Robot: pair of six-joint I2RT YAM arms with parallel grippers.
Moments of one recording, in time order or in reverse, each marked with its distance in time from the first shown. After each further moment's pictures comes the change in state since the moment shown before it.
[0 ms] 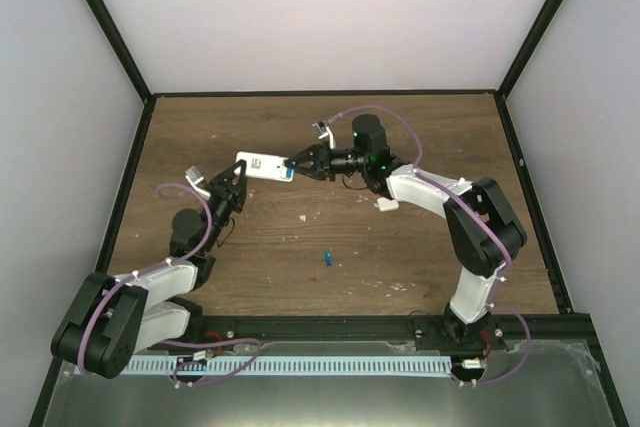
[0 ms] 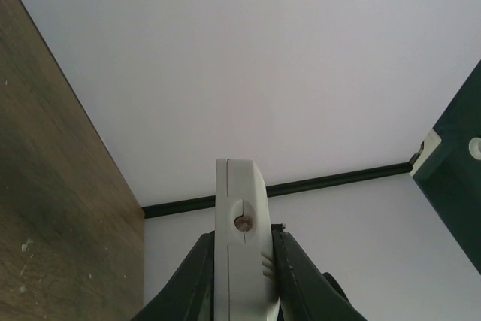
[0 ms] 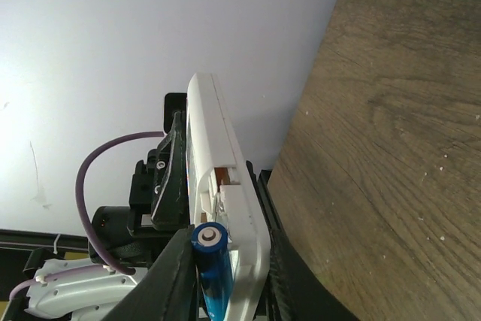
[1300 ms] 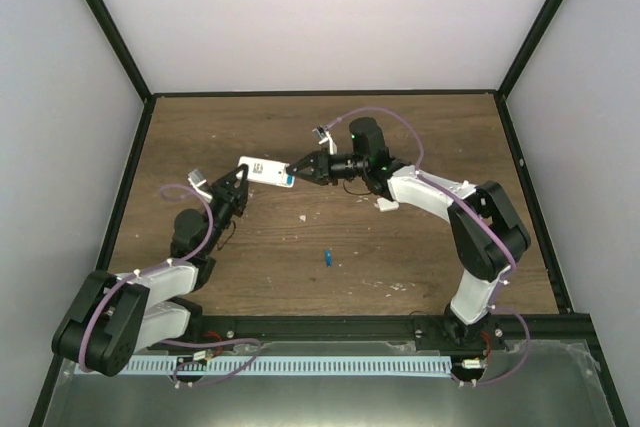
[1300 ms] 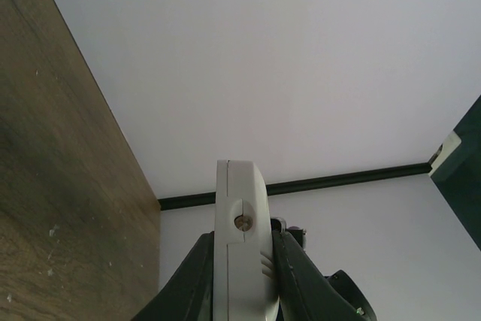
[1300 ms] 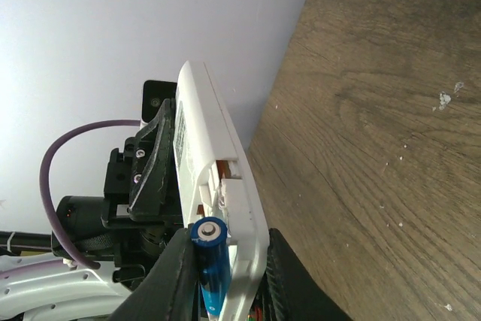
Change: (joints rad) left arm 0.000 0.011 -0.015 -0.024 0.007 0.000; right arm 0.013 -0.030 -0.008 -0.157 0.055 -0.163
